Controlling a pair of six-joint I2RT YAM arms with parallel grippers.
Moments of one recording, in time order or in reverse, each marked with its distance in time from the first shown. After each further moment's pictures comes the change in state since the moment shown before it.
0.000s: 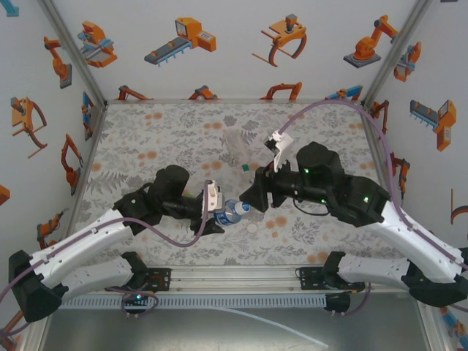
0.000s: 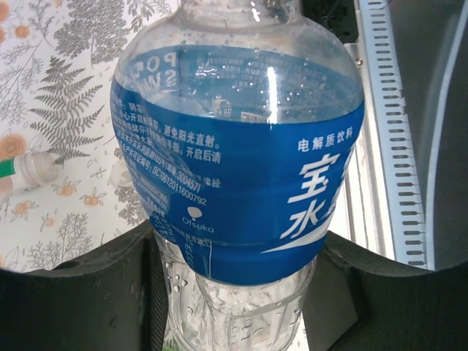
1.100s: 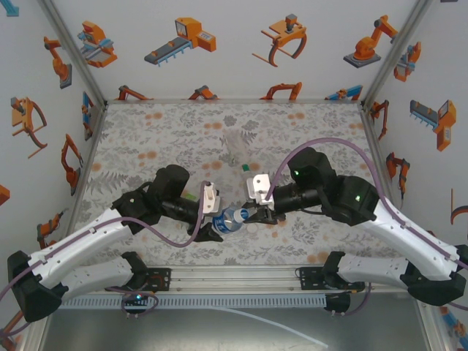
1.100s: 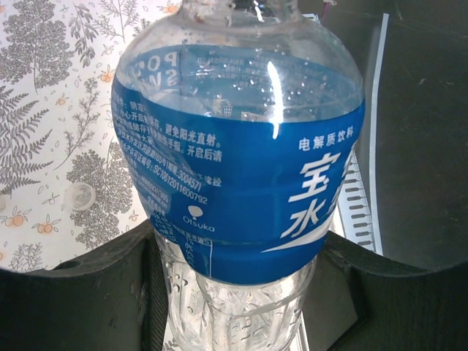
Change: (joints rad) left arm 0.000 0.000 0.026 -0.069 0.132 0.001; right arm 0.000 0.028 -0.033 -0.068 -0.454 -0.844
